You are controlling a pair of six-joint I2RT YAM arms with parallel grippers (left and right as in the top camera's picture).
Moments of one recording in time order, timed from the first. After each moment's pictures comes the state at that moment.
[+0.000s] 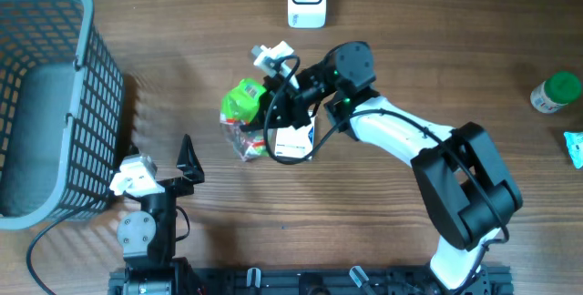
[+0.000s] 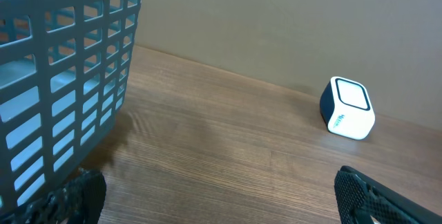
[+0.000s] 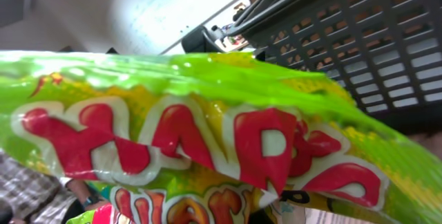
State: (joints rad) left arm 0.08 0.04 0.01 -0.07 -0.02 -0.26; right arm 0.57 1.93 1.14 1.13 -1.54 0.93
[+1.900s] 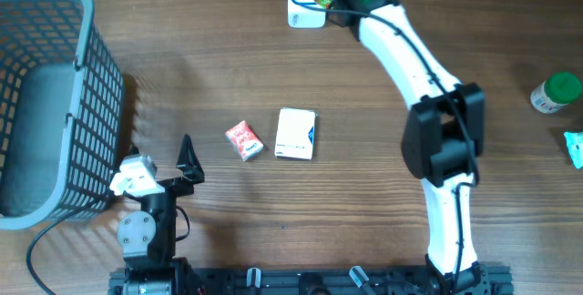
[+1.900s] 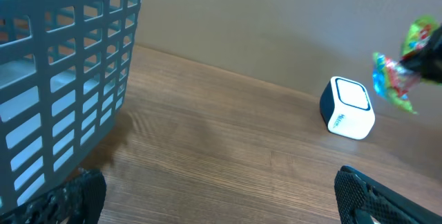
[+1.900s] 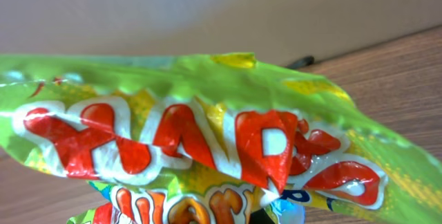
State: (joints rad) left arm 0.08 0.04 0.01 -0.07 -0.02 -0.26; right arm 0.38 2.34 2.08 -0.36 0.20 0.56
